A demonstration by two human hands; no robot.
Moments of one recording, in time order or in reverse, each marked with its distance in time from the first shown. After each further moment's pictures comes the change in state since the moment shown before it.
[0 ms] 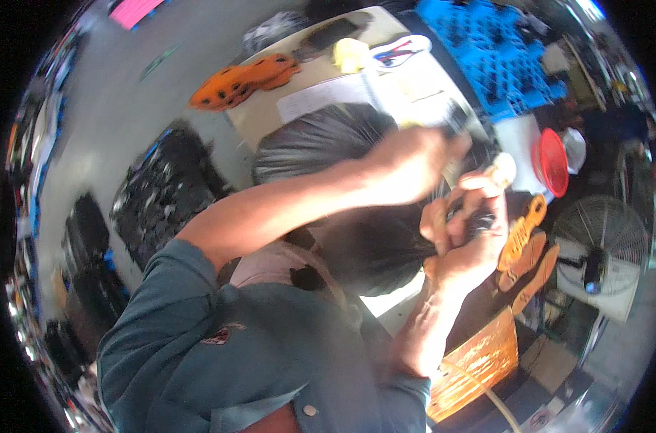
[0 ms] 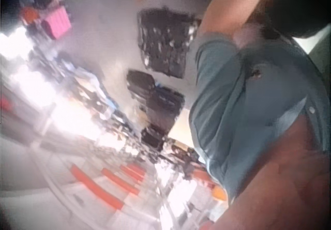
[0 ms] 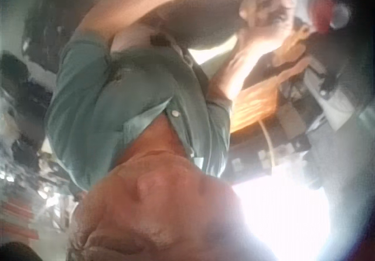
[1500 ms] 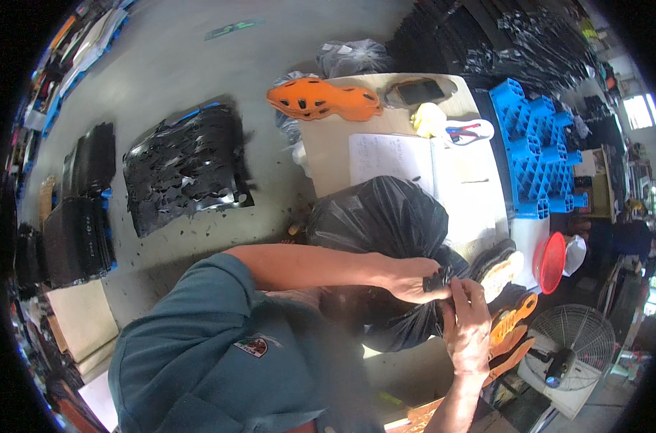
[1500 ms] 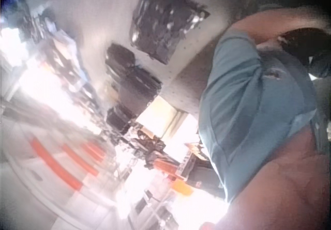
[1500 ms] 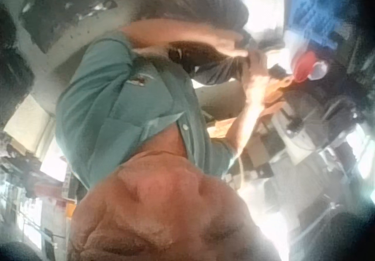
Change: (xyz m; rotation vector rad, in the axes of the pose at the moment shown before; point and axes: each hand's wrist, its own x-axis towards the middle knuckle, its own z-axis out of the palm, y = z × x) left_hand -0.060 -0.093 0.061 -0.314 -0.139 0.570; right_hand -0.012 -0.016 -0.039 -1.494 -0.781 -0.432
